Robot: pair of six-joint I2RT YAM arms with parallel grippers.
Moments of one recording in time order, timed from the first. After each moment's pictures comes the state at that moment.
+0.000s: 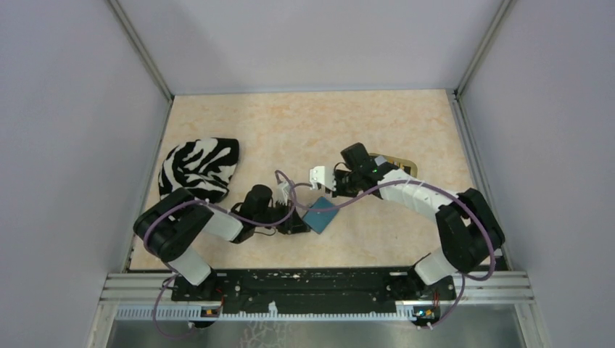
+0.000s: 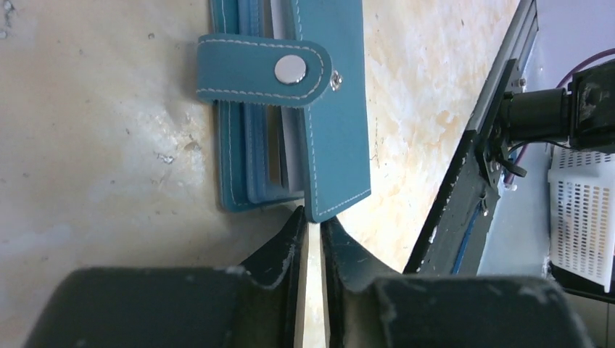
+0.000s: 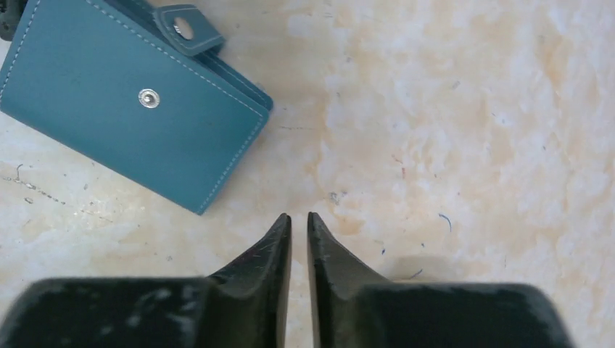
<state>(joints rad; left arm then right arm) -0.71 1.64 0.36 0.73 0.54 -0.61 0.63 1.50 0.90 -0.37 -0.30 -0.95</state>
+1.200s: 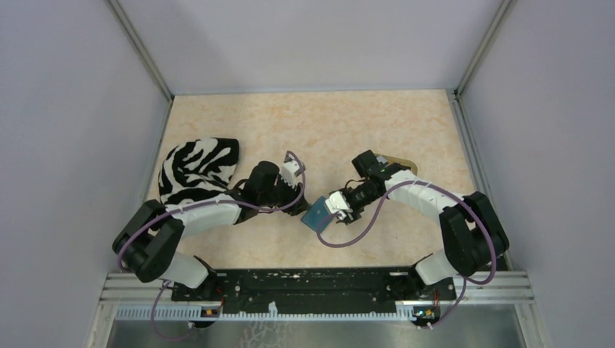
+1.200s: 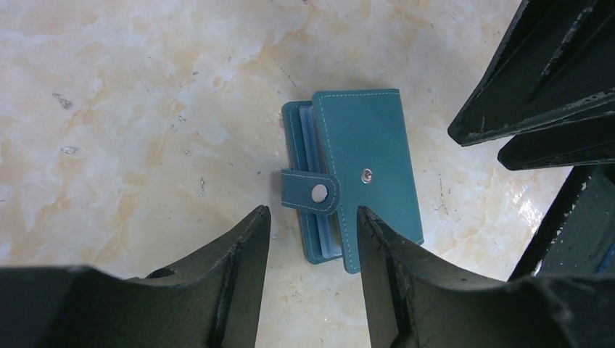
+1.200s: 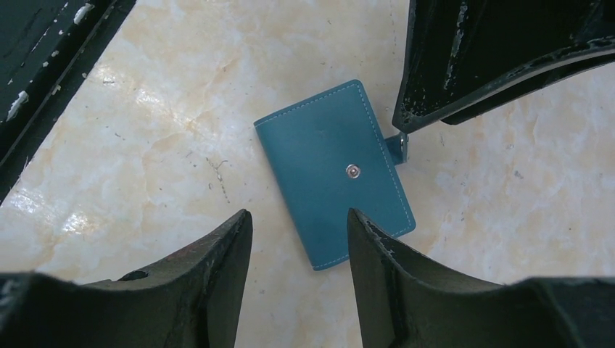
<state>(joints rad) -0.71 1.45 0.64 0.21 0.30 -0.16 0.54 1.46 0.87 -0.67 -0.86 -1.56</state>
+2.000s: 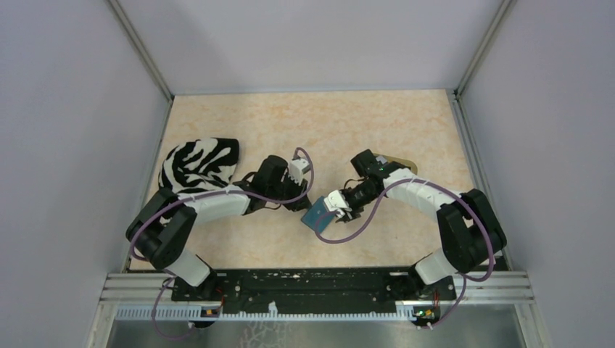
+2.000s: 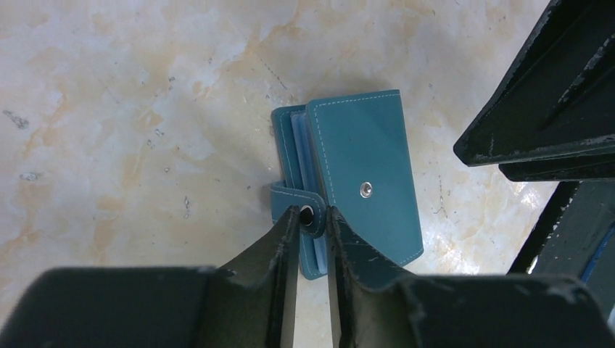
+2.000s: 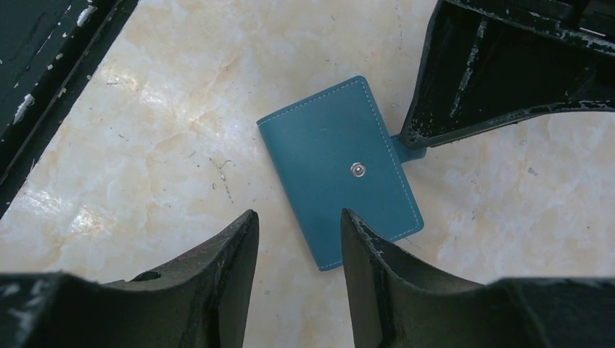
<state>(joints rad) -0.71 1.57 0.75 0.11 0.35 -0.15 0.54 1.49 0.89 -0.68 -0.86 -1.54</state>
